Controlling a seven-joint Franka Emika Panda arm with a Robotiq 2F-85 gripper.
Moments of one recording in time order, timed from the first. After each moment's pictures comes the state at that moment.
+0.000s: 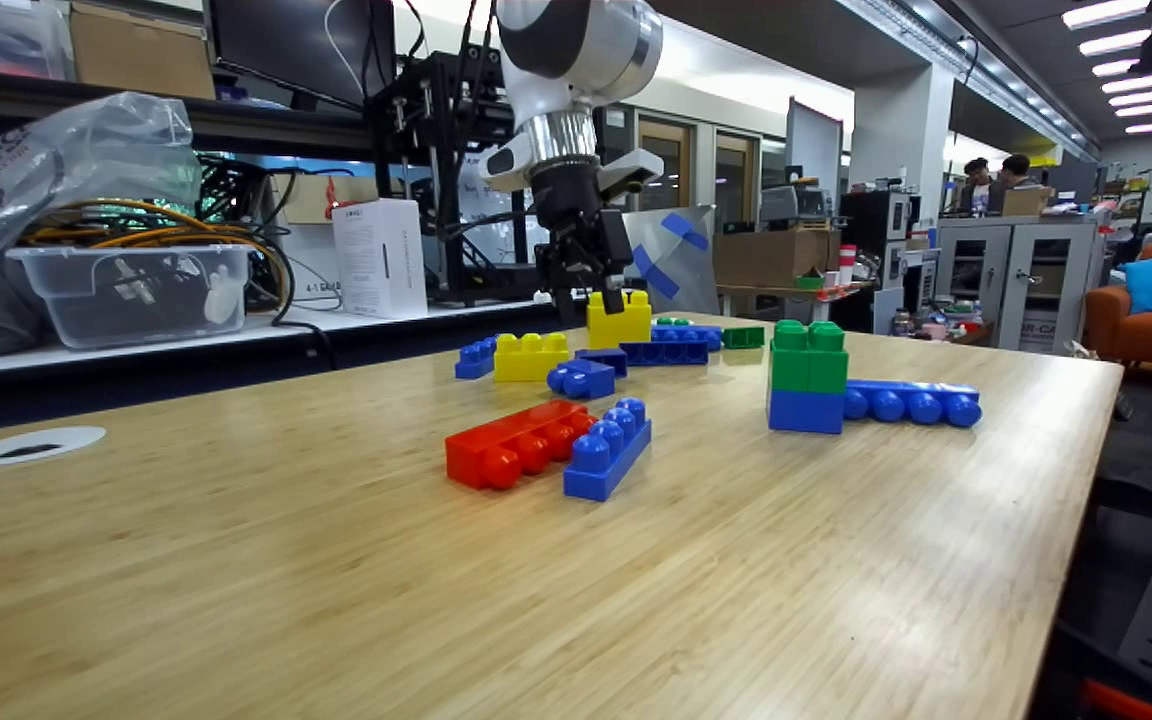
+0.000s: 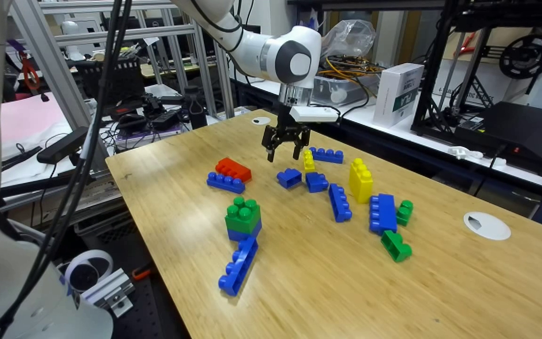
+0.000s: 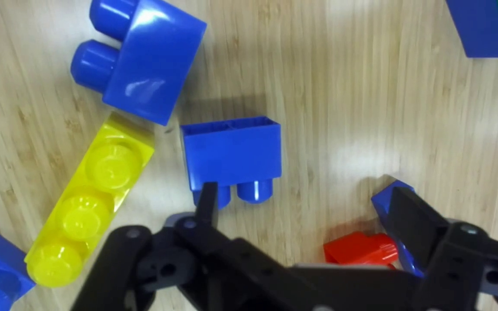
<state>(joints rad) 0.05 0.50 0.20 -1.75 -0.06 2.01 -1.30</state>
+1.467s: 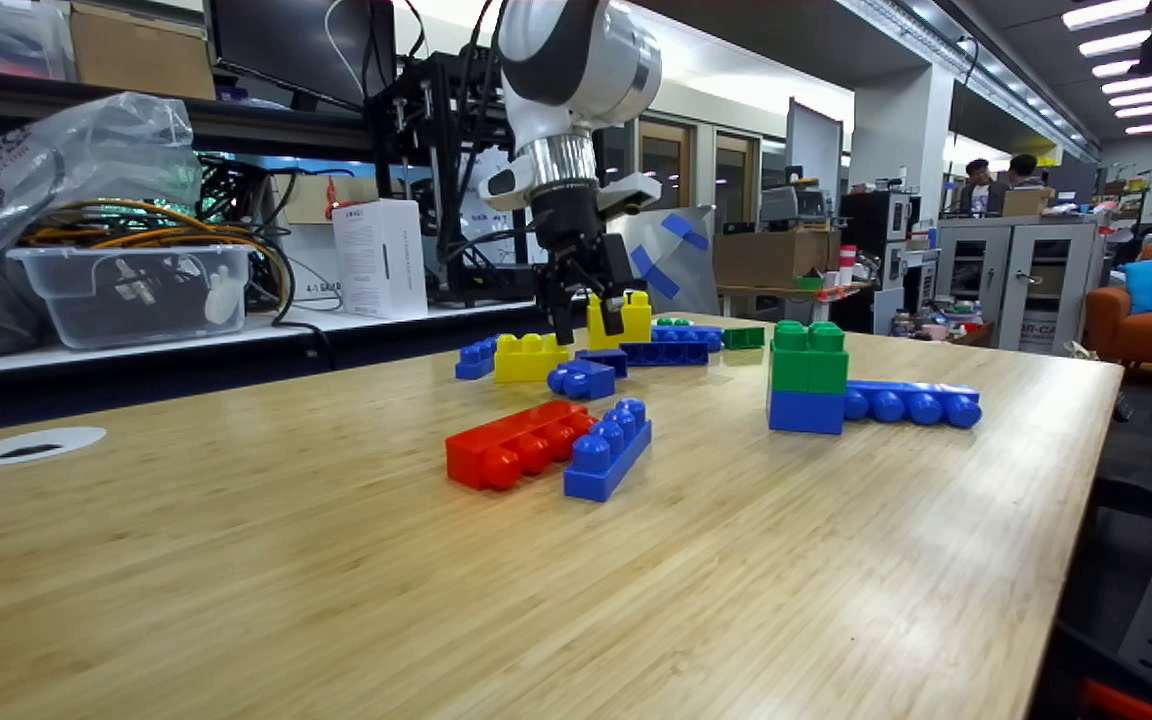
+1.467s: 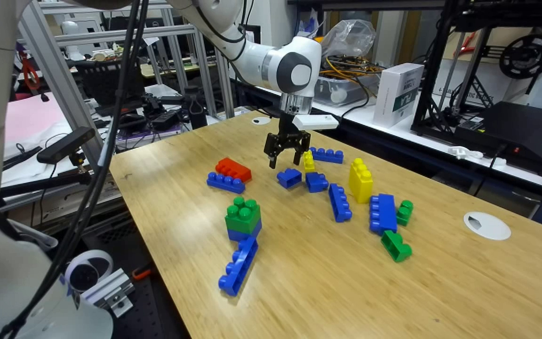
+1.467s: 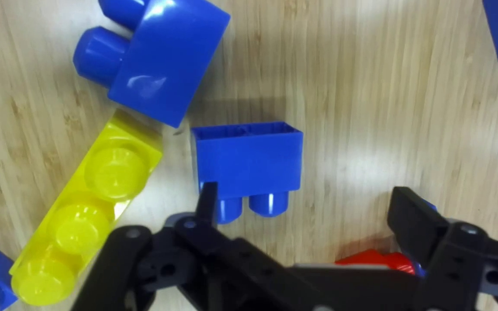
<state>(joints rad) 0.05 0.54 0.20 -1.75 -0.07 2.06 -1.35</state>
